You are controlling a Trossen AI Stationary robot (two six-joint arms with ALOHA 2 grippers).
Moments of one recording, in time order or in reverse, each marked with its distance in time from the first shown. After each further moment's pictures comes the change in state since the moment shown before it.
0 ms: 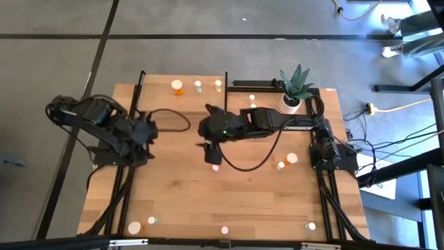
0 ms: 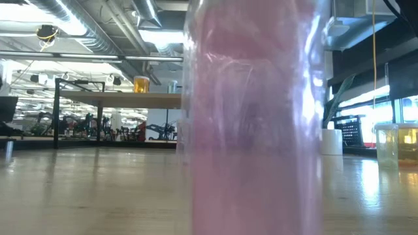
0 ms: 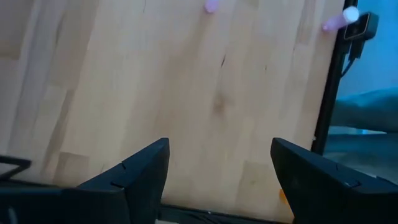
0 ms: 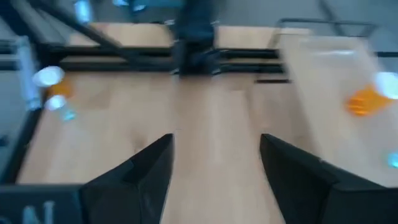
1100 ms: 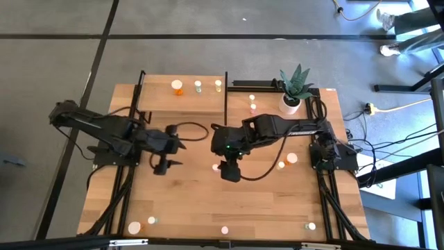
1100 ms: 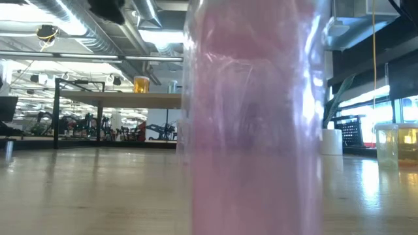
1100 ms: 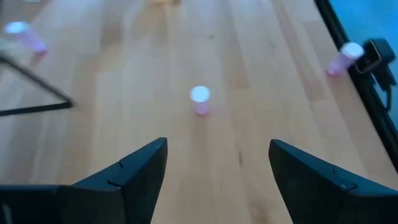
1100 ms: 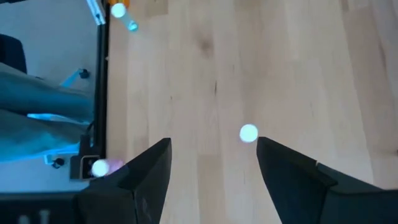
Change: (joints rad) left arm 0.067 -0.039 -0.462 0.772 -0.070 0.546; right arm 0.063 -0.017 0.000 -0.336 -0.213 0.251
